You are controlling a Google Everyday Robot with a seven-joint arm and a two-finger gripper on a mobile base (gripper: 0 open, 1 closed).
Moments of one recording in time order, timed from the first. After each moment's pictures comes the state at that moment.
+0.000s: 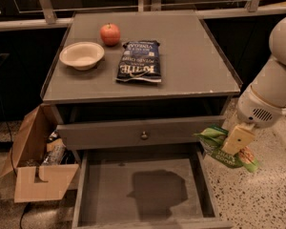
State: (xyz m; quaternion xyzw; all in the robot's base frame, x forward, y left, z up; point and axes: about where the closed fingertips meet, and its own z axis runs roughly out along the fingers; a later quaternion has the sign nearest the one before) arm 0.428 -0.235 0.806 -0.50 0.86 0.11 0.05
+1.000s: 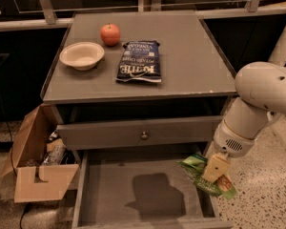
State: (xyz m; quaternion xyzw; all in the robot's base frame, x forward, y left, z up) arm 0.401 -0.198 0.721 -0.49 0.86 0.15 0.00
